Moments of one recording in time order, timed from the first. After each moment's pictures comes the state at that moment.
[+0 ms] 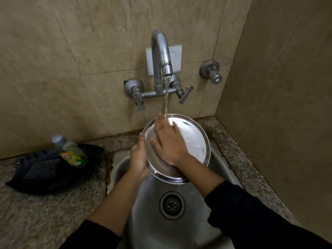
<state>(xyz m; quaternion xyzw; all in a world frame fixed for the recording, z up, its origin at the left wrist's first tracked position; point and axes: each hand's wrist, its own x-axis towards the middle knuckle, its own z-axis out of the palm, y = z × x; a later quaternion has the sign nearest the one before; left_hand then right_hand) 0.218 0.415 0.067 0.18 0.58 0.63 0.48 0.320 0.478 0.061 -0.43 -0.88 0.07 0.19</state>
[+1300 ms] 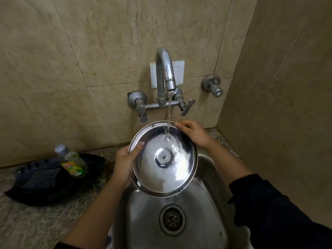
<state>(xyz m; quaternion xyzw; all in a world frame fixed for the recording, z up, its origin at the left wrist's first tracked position) 0.176 0.404 0.086 0.33 0.55 0.63 0.43 0.375 0.540 0.120 -0.40 -0.76 0.42 0.30</state>
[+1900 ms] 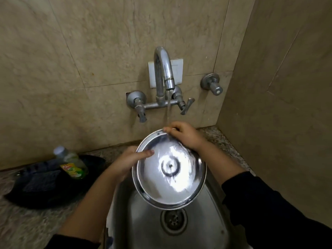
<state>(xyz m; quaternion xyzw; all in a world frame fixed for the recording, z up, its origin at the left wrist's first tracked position) 0.156 0.417 0.095 0.43 0.56 0.44 0.55 0.352 0.535 0.116 -0.37 -0.81 0.37 0.28</state>
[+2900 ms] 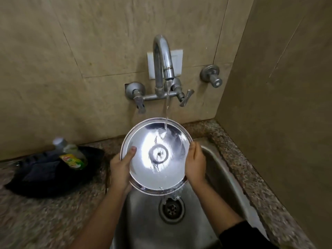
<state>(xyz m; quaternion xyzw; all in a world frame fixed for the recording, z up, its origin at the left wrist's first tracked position) 0.181 0.380 0.053 0.19 0.52 0.71 0.43 0.363 0.443 0.025 -0.60 -0.53 0.34 0.49</state>
